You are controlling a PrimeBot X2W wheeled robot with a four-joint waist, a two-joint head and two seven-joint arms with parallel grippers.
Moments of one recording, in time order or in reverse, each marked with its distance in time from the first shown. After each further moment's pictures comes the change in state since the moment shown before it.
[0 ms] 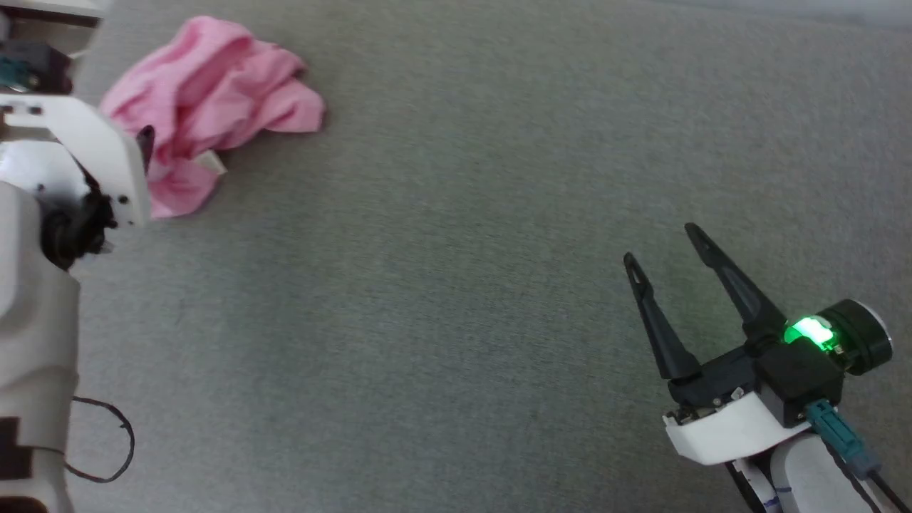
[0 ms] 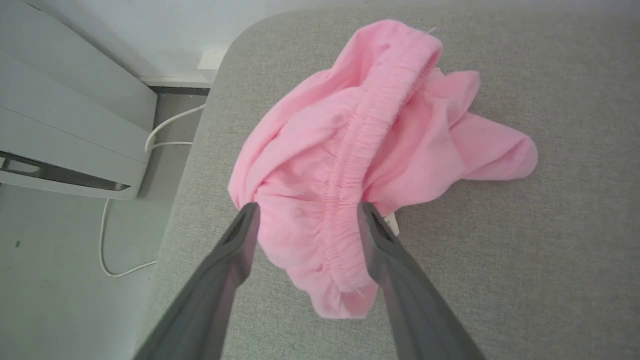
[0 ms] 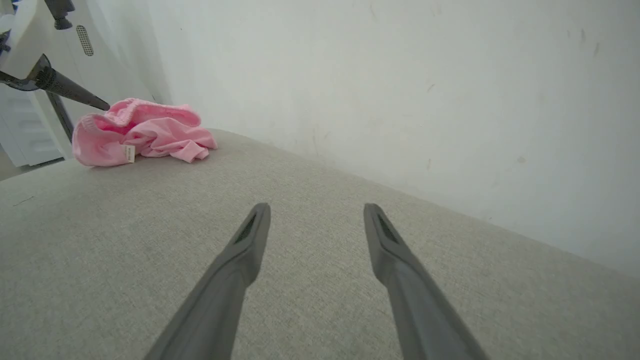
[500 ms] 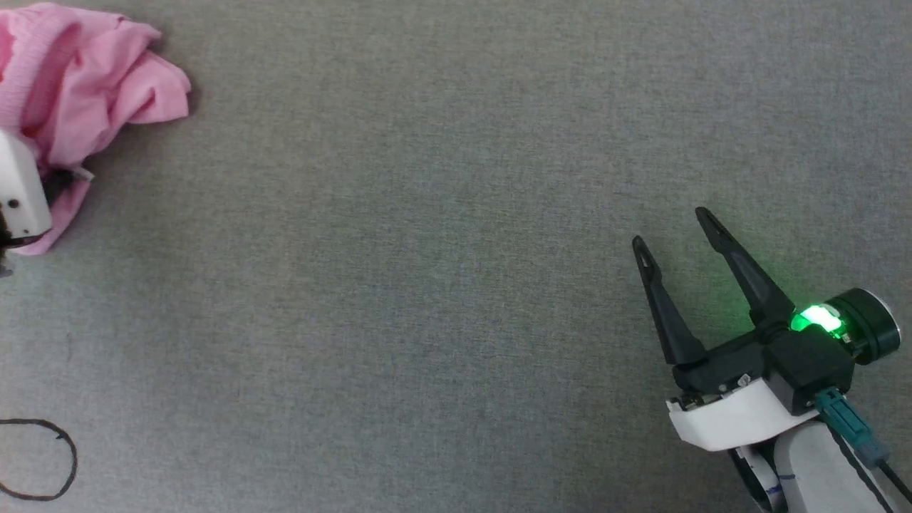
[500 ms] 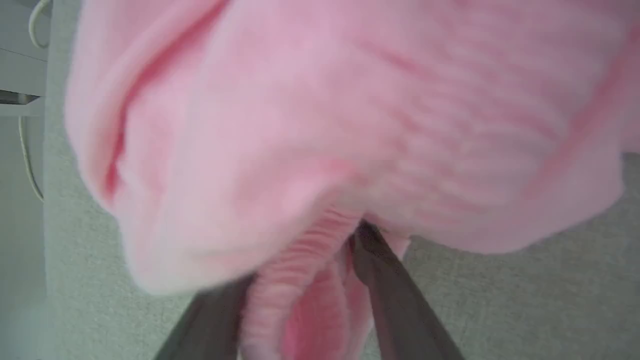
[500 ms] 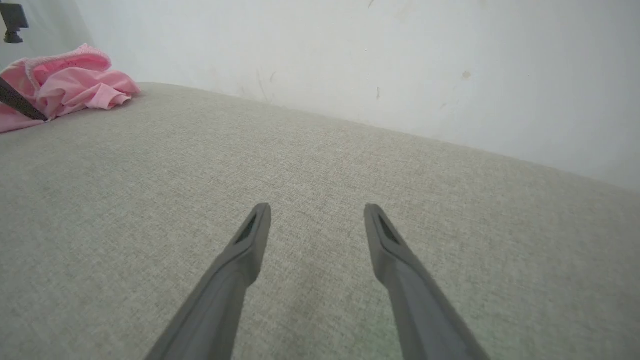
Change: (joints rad) left arm -0.046 0.187 -0.068 0.092 -0.272 -0.001 0.285; right arm -0.030 0.010 -0.023 0.006 0.006 0.000 -0.009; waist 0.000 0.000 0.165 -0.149
